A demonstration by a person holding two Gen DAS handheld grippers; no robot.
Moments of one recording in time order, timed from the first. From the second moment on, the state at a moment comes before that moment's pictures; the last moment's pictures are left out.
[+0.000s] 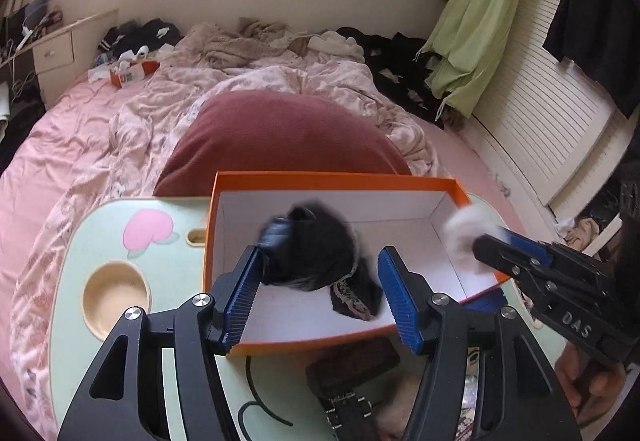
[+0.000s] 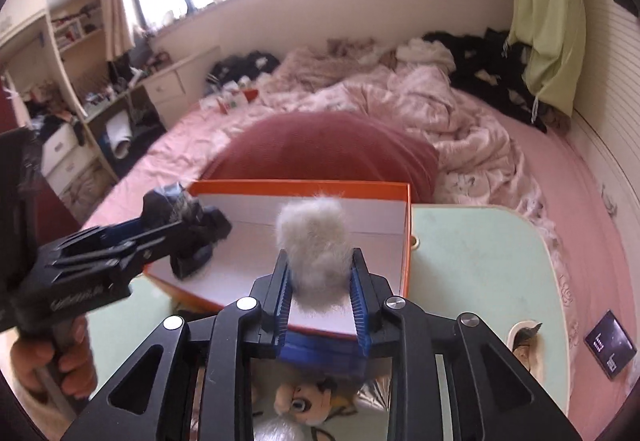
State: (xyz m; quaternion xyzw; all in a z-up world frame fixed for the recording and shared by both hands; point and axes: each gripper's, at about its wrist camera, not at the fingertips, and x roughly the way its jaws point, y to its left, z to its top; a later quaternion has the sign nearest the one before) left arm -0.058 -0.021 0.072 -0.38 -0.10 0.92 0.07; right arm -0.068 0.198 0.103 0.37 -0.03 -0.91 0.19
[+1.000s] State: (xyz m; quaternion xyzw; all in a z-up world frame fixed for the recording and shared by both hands) left arm 0.078 -0.026 0.006 -0.42 0.00 0.91 0.05; right arm 0.086 0.217 0.031 0.39 0.05 -0.91 0.13
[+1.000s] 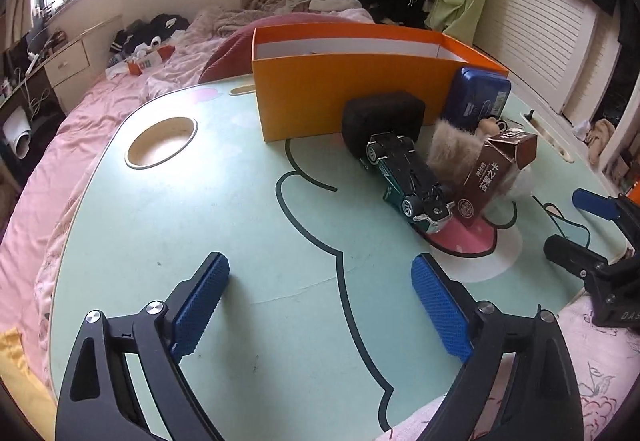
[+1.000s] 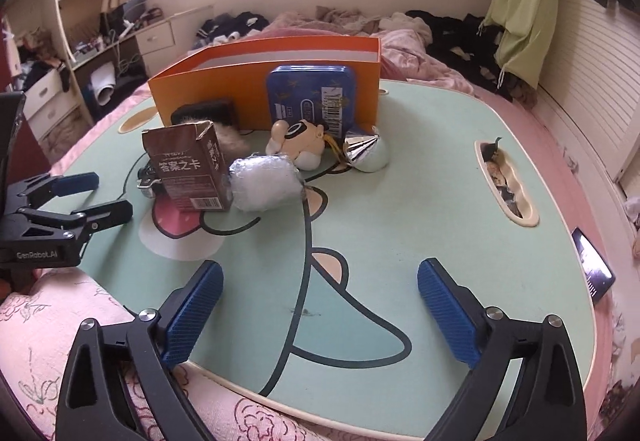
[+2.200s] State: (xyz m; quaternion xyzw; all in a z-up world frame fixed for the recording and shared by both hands) left arm 0.097 -0.024 0.049 -0.31 -0.02 0.94 0.10; right arm 0.038 0.215 0.037 0.37 -0.03 -0.91 0.19
